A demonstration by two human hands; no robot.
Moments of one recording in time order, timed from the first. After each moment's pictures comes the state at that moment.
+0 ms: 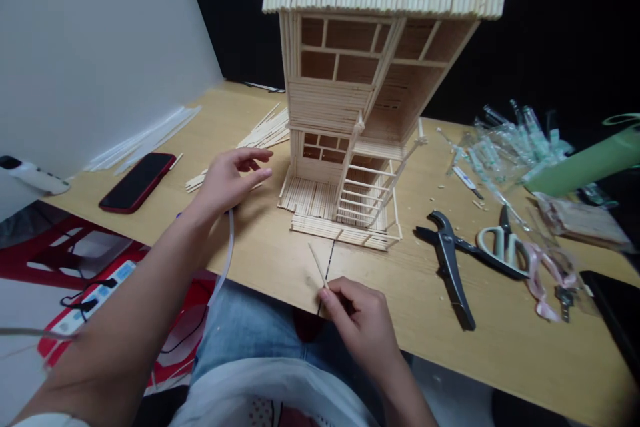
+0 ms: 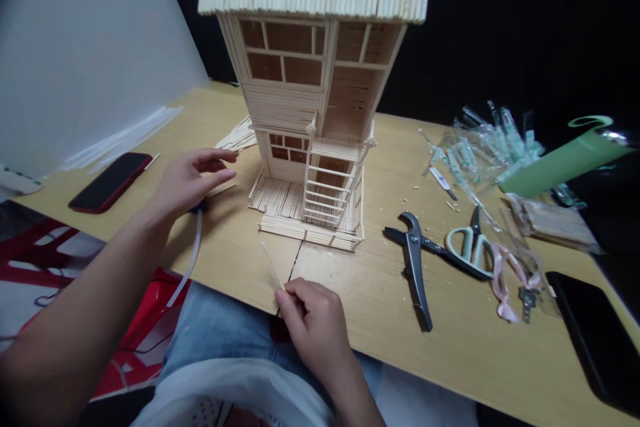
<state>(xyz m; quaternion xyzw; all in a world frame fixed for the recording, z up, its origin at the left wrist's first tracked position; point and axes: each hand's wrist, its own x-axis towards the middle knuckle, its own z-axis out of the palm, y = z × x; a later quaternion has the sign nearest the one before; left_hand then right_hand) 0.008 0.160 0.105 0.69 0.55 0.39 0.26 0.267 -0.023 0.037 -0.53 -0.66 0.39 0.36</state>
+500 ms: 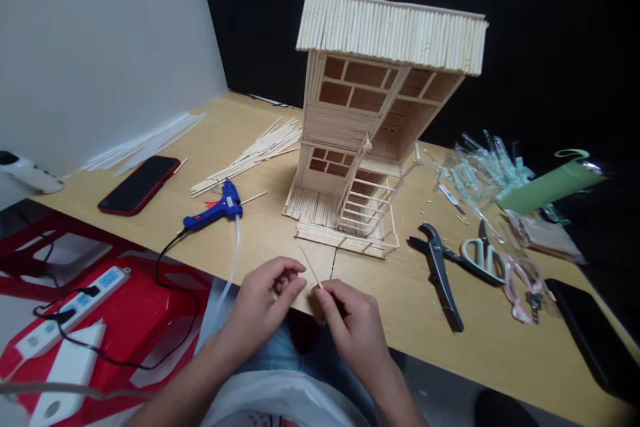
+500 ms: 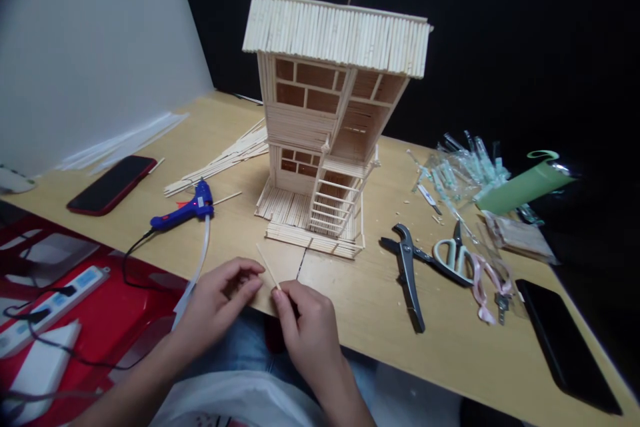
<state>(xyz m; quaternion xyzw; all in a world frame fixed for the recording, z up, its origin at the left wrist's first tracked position) 0.054 0.000 0.060 0.65 0.52 0.39 0.40 0.242 -0.023 0.050 -0.53 -0.69 0.34 0.37</state>
